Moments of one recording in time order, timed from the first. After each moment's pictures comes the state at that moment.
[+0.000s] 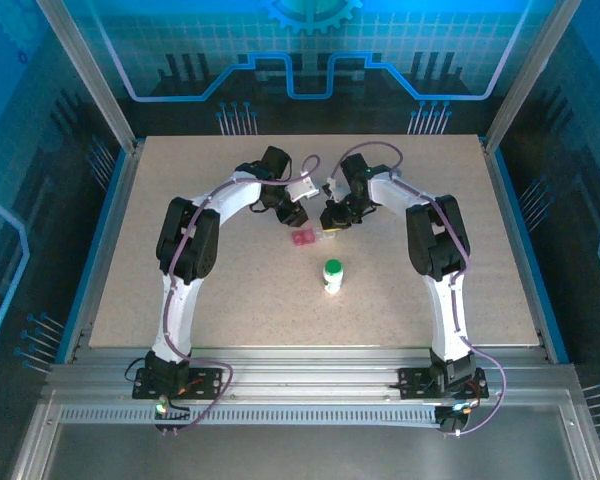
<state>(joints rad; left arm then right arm) -0.36 2.25 1.79 -0.70 0.42 0.60 0.35 2.25 1.74 -0.83 -0.55 0.11</state>
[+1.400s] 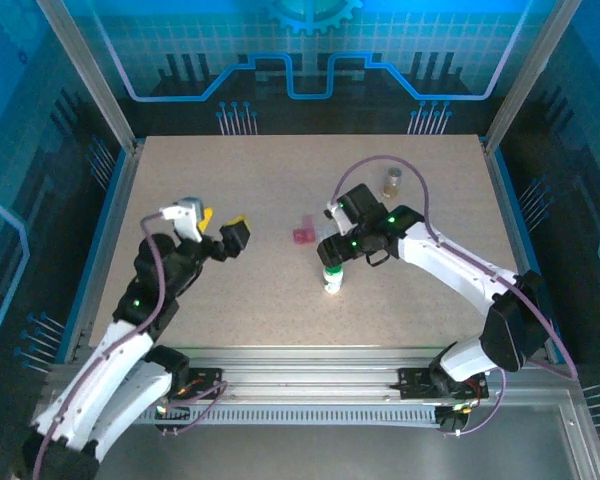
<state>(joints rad) -0.32 0.65 0.55 0.01 0.09 -0.37 0.65 1.48 1.20 -0.79 -0.07 0.16</state>
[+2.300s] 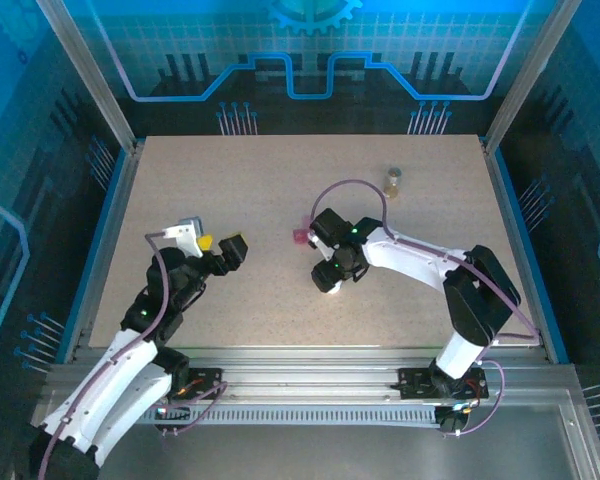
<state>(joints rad) -0.31 0.64 0.41 -0.02 0.03 -0.54 0.75 1.69 1.18 -0.82 0.02 0.14</state>
